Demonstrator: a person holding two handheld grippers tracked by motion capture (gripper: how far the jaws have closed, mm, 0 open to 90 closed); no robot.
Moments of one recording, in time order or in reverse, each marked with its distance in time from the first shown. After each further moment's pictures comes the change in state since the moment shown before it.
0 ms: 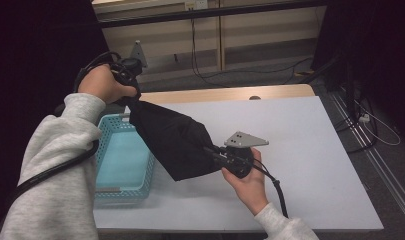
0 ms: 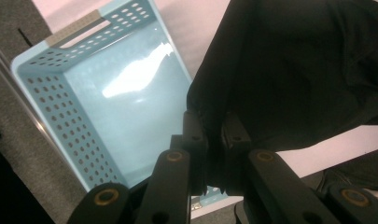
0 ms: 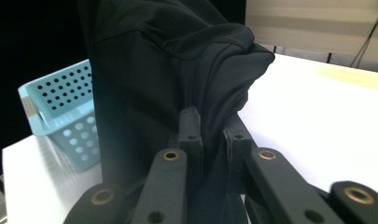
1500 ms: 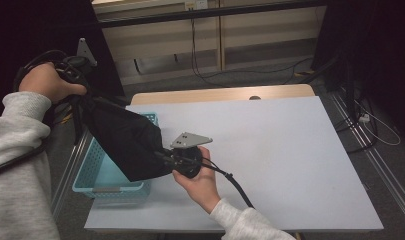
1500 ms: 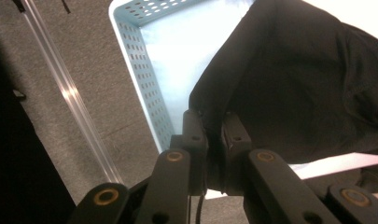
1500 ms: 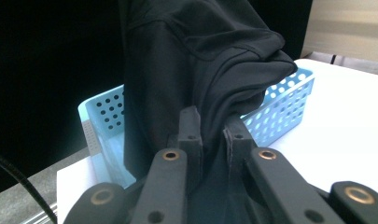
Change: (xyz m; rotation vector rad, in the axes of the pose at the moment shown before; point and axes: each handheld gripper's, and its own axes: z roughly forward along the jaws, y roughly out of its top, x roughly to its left) left arm 0.100 -0.051 -0.012 0.007 0.052 -0.140; right arm 0.076 0.020 0.084 0.010 0.172 -0.031
